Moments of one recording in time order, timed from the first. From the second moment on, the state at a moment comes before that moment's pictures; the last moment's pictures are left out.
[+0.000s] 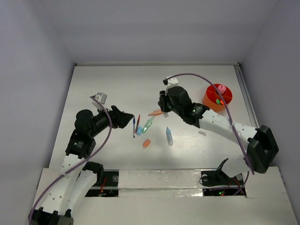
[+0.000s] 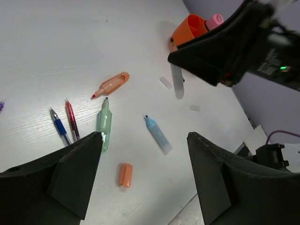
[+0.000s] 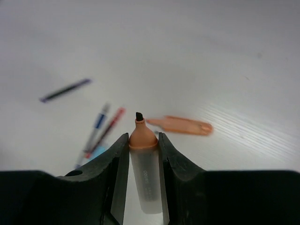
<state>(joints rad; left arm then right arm) -0.24 0.61 0.59 -0.17 0.46 -0.52 0.78 1.47 1.11 -0.18 0.24 0.28</state>
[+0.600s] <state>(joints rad) -0.24 0.66 0.55 -0.11 0.55 -0.53 1.01 1.52 1.16 0.28 0.23 0.51</state>
